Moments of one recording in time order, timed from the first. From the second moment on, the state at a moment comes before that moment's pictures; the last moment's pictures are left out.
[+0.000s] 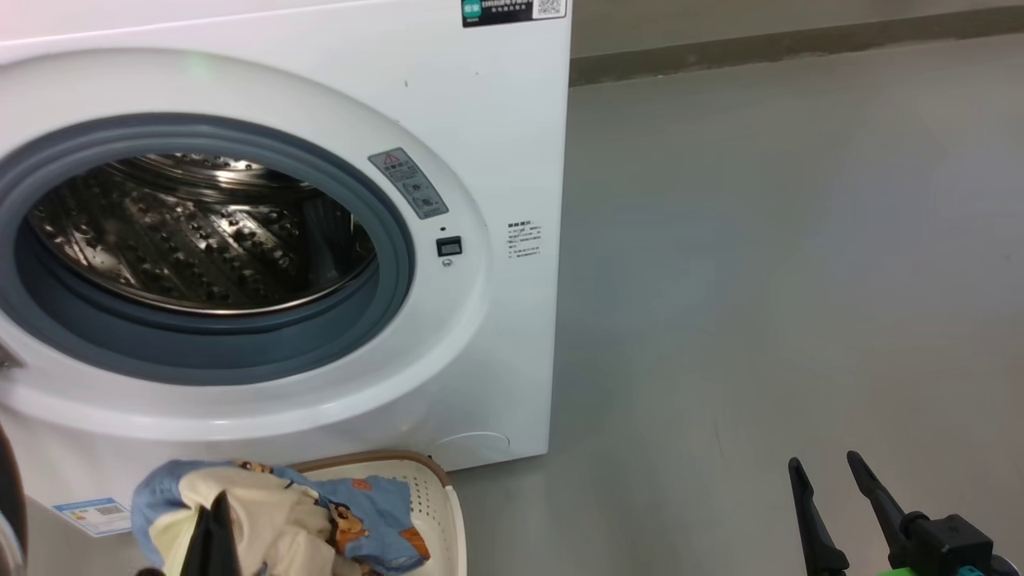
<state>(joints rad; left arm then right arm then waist) 0.15 0.04 -0.02 0.04 -0.31 0.02 -0.26 0.09 -0.07 -0.08 0.16 0.13 0.13 -0.26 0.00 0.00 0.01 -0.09</state>
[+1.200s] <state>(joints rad) -0.69 0.21 0.19 0.43 -0.13 0.04 -0.26 -0.14 -0.04 0.01 0.16 0.23 0.13 -0.26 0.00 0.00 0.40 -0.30</state>
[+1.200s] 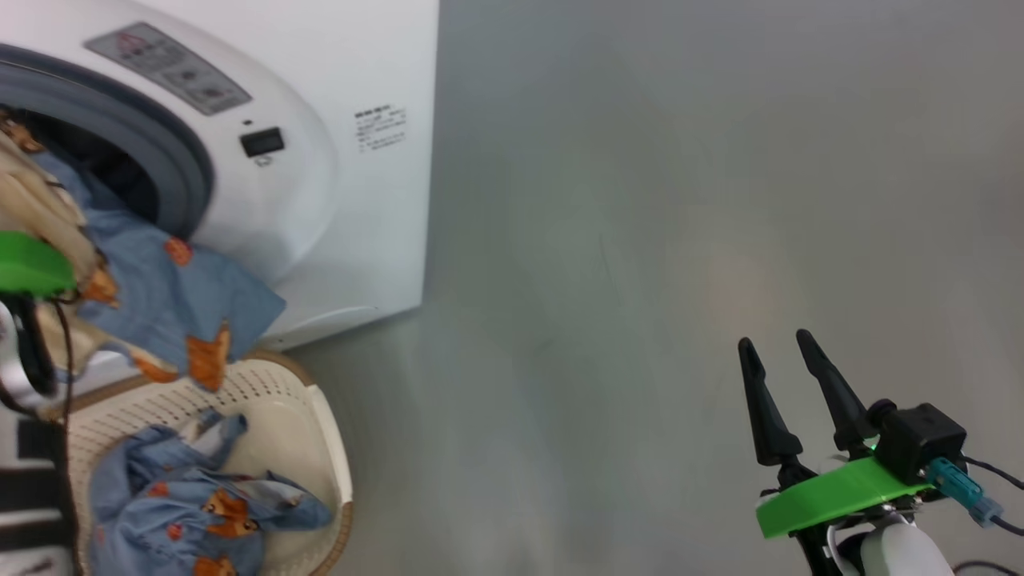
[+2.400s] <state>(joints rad) -1.18 0.33 0.21 0.71 -0.07 0.05 -0.26 -0.17 -0.05 0.05 0.13 0.22 0.13 -0.26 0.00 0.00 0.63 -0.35</state>
